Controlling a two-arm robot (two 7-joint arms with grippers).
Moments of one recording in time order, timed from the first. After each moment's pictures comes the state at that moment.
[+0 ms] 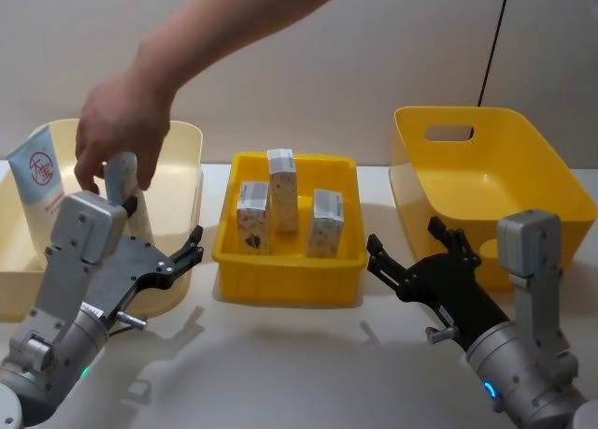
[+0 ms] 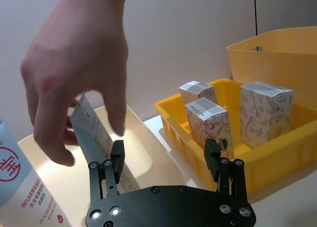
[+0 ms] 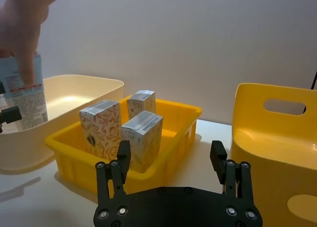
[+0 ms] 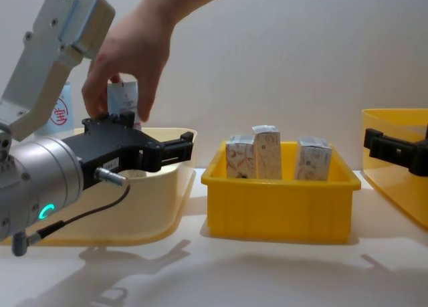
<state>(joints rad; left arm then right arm) -0.24 0.38 0.45 -1.63 -0.20 0.01 -0.01 -0.01 0.34 -0.23 -1.77 0.29 0.03 0.07</state>
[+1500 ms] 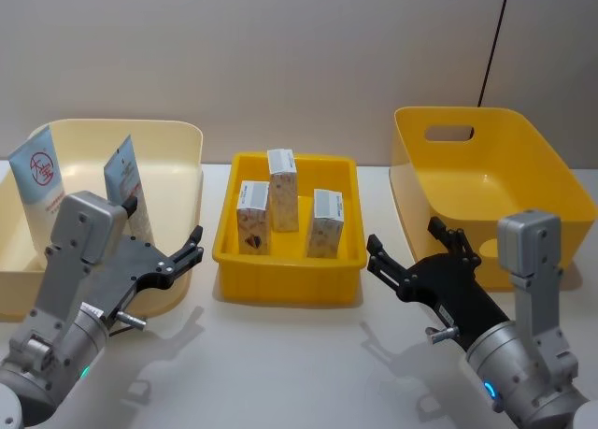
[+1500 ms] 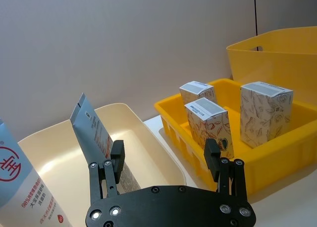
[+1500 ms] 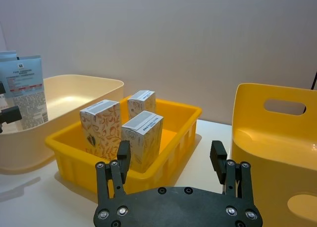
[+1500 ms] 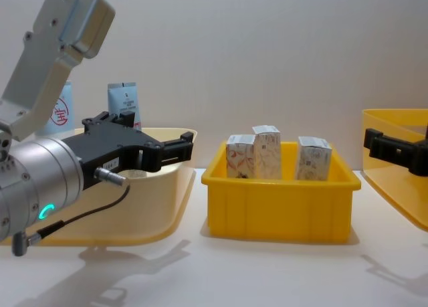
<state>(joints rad) -0.24 0.38 0.45 -1.63 -0.20 0.01 -0.01 -0.01 0.34 -0.23 -1.77 0.29 0.03 0.07</state>
